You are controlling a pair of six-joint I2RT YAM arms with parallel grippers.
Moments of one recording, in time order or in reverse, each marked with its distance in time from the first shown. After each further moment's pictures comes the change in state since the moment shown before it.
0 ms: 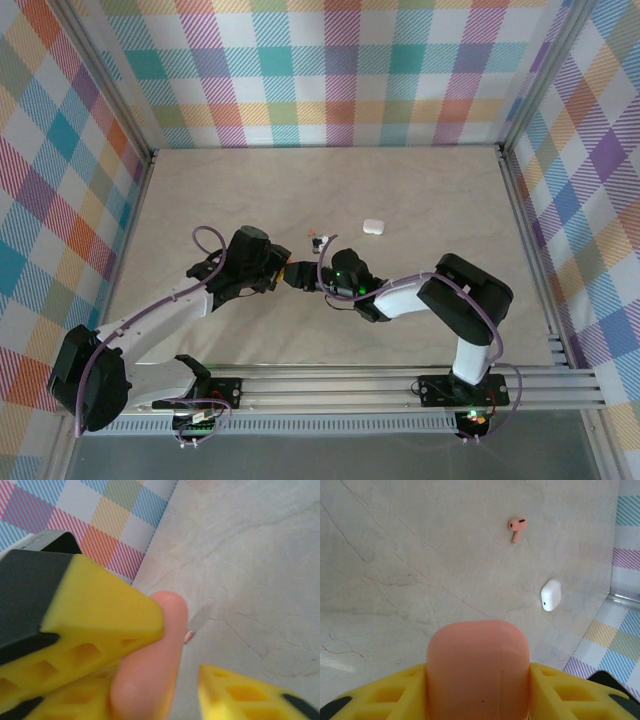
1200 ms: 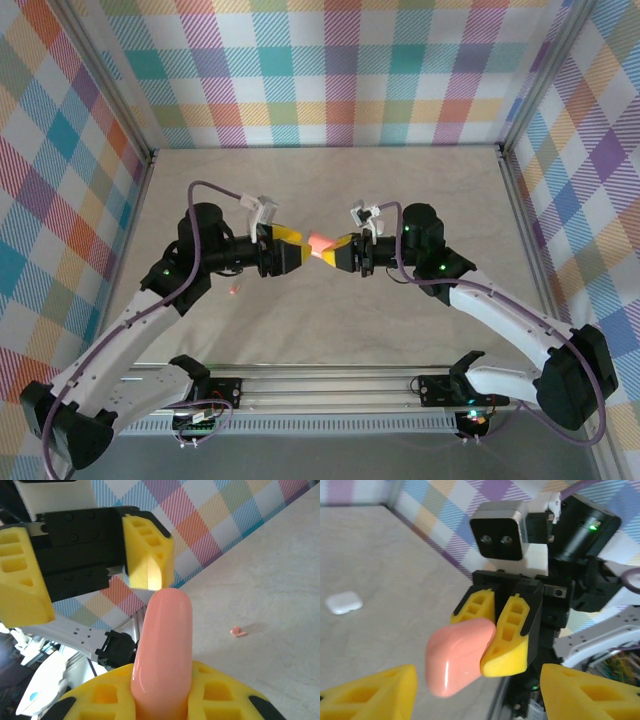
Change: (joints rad) left arm 0.074 -0.204 0.182 0.151 0.693 1.147; right arm -0.294 -0.649 0.092 -0.723 -0.622 -0.458
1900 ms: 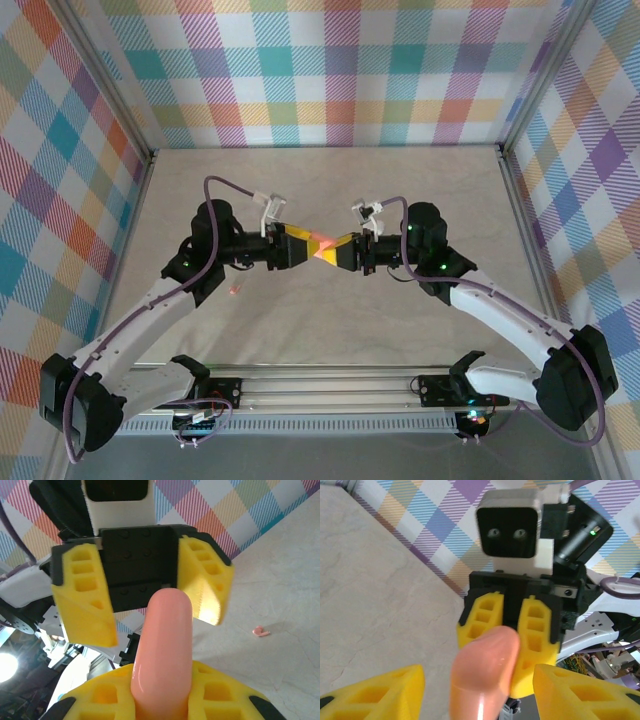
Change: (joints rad) left arm 0.020 0.104 -0.071 0.229 0.133 -0.141; right arm -0.012 -0.002 0.000 0.054 -0.053 0.114
